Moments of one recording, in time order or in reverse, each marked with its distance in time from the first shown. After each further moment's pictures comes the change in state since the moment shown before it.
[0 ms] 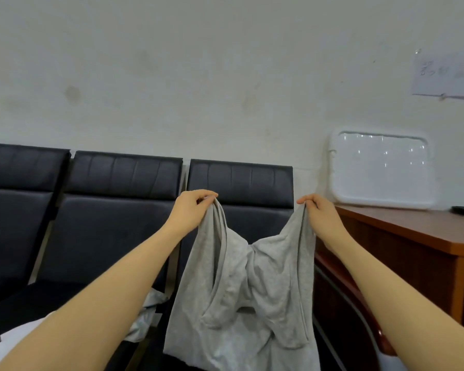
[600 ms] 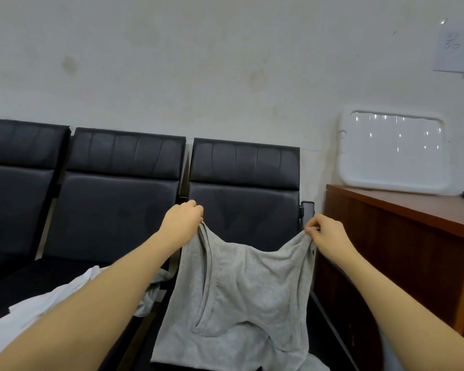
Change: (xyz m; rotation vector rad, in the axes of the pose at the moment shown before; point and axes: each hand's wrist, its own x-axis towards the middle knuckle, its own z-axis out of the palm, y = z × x) left_hand -0.025 -0.069 0.014 0.924 -0.206 0.131; right_hand -0.028 0.068 0.015 -0.419 -0.161 0.023
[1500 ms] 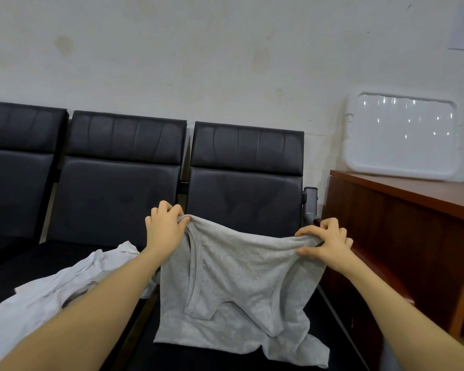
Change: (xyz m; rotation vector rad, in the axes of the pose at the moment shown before) left_hand -0.043 -0.022 0.053 -0.273 0.220 -0.337; right_hand -0.036 0.031 0.021 -0.178 -0.197 -0.034
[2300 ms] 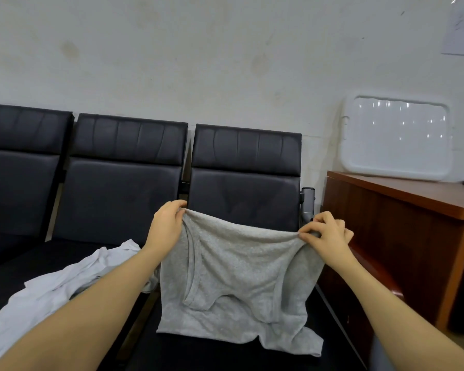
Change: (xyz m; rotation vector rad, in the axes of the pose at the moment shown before) left_hand -0.015 0.011 -0.025 -0.396 -0.010 -0.008; right_hand -0.011 -0.009 -0.004 0.030 0.246 -0.016
